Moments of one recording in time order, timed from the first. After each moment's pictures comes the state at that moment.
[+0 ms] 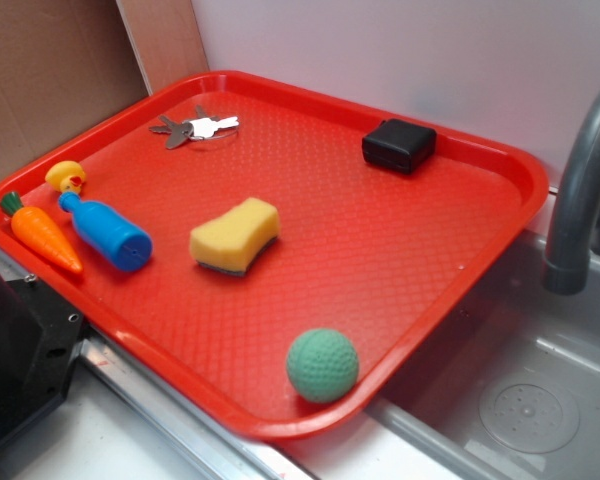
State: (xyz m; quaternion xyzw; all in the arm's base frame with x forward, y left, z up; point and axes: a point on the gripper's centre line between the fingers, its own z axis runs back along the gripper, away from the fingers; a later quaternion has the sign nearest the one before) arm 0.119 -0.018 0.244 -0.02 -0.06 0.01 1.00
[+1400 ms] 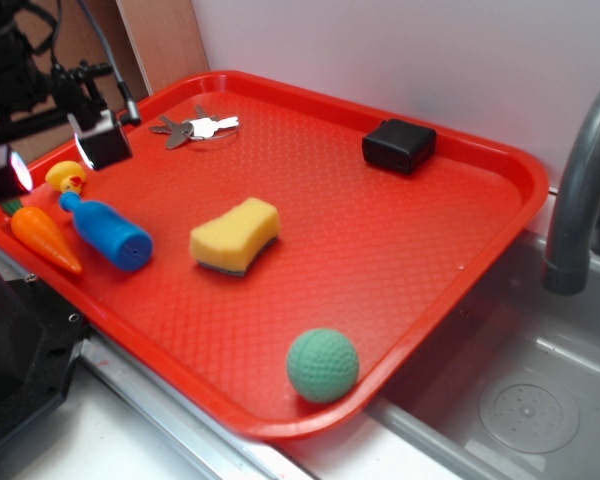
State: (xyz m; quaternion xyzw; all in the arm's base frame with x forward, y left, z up) arm 0.133 0.046 0.073 -0.02 -0.04 0.57 0.82
